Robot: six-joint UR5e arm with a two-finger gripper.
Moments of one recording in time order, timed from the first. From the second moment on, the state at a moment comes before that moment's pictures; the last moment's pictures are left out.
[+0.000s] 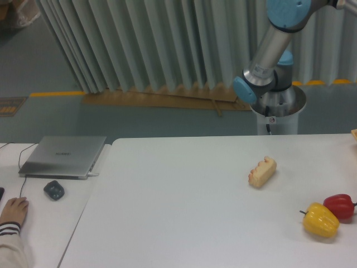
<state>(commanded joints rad) 2.96 -2.07 -1.43 -1.03 1.46 3.55</state>
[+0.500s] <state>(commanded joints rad) 2.95 -2.09 -1.42 -1.03 1.46 3.55</state>
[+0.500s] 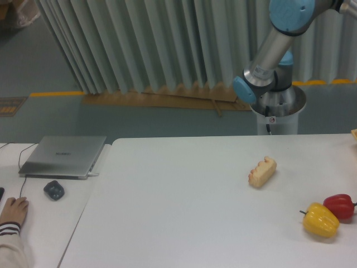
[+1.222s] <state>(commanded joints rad) 2.96 -2.10 -1.43 -1.03 1.45 3.59</state>
